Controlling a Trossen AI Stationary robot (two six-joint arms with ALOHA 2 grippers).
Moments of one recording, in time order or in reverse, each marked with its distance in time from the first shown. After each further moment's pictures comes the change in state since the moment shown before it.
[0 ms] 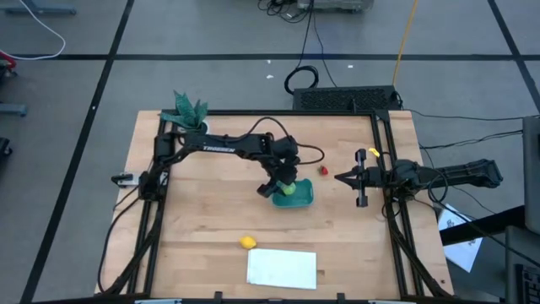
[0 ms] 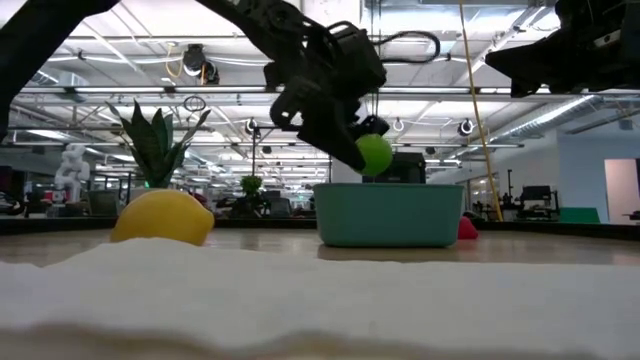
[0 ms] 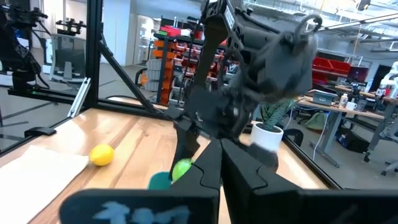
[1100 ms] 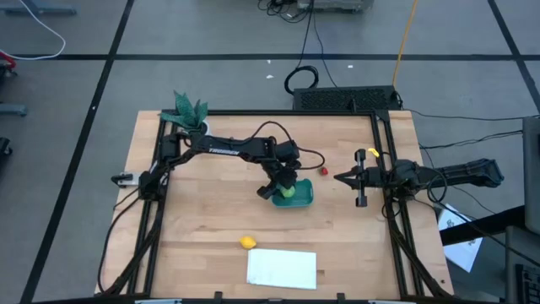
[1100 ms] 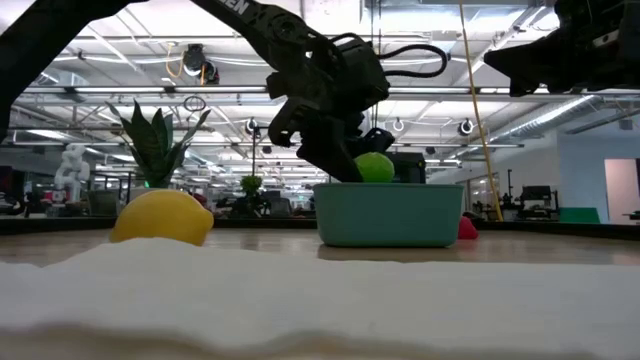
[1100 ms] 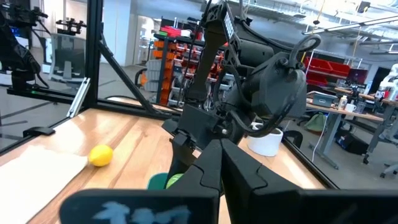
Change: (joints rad) left arm -0.012 0.046 0.000 0.010 0.000 0.063; right arm 0.000 0.022 0.000 0.026 0.000 -0.009
